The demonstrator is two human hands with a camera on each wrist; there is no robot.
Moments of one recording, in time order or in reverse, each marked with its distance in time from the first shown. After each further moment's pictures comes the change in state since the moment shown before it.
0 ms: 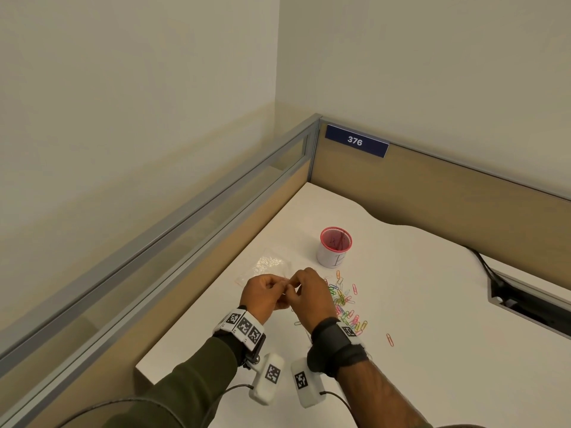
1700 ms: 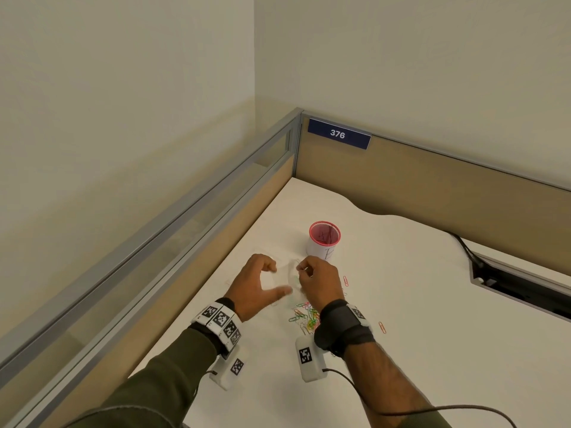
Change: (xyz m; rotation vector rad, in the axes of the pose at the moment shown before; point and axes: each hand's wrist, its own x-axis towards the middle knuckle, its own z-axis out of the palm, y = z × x) left_hand 0.015 0.011 -0.030 0.539 -0.227 0.390; right_hand 0.020 0.015 -0.020 0.126 0.071 0.190
